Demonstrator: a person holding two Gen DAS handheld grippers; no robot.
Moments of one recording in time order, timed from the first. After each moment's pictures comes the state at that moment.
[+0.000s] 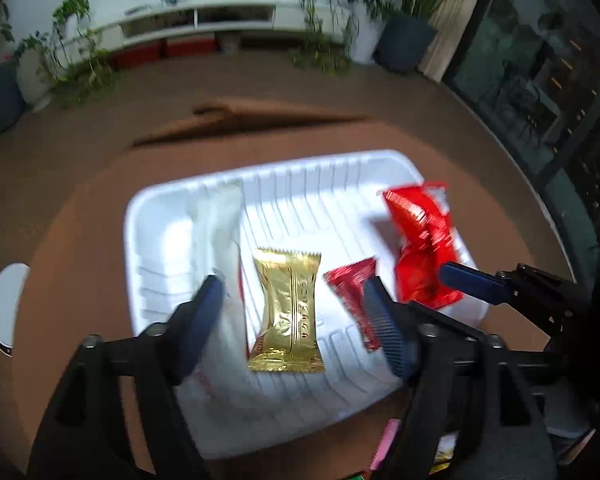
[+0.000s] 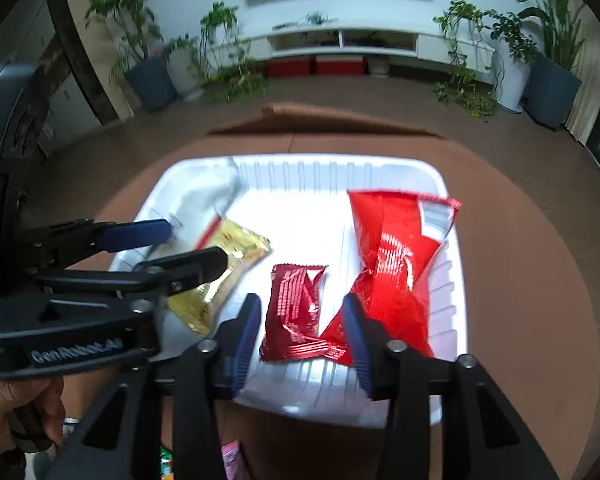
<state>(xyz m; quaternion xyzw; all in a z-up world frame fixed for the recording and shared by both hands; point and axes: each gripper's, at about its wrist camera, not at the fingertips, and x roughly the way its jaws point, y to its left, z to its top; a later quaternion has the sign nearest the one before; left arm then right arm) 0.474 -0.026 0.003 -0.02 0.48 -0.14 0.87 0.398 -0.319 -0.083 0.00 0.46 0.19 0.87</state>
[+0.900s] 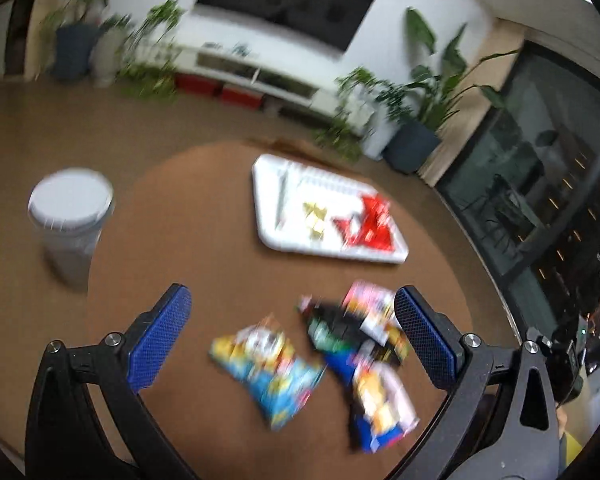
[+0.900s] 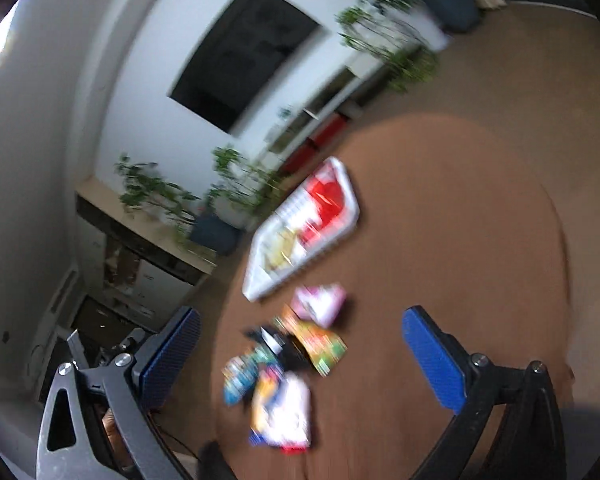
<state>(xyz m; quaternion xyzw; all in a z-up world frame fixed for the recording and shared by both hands) 0.172 0.113 0.084 -0.19 0.37 -0.08 0.91 0.129 -0.517 -0.075 0.36 0.36 0.20 0.83</state>
